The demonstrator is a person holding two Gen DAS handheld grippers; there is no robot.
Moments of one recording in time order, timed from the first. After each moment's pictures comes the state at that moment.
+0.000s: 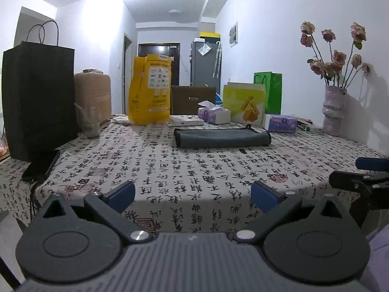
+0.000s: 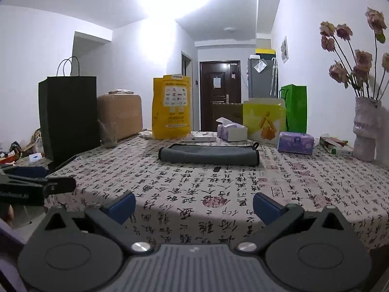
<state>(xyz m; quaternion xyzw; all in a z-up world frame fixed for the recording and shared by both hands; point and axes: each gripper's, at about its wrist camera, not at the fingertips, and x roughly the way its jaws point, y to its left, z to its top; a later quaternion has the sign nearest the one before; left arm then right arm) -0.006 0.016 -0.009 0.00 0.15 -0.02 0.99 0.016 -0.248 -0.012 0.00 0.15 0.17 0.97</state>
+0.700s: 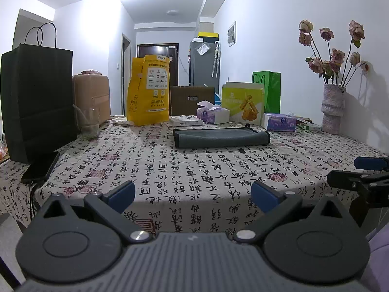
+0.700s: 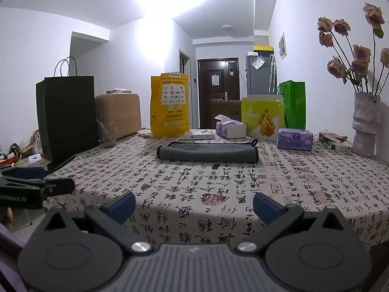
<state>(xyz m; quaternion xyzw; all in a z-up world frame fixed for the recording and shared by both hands) -0.005 0.014 -0.009 0.00 0.15 -0.02 0.99 0.019 -0.248 -0.013 0.01 0.15 0.17 0.97</state>
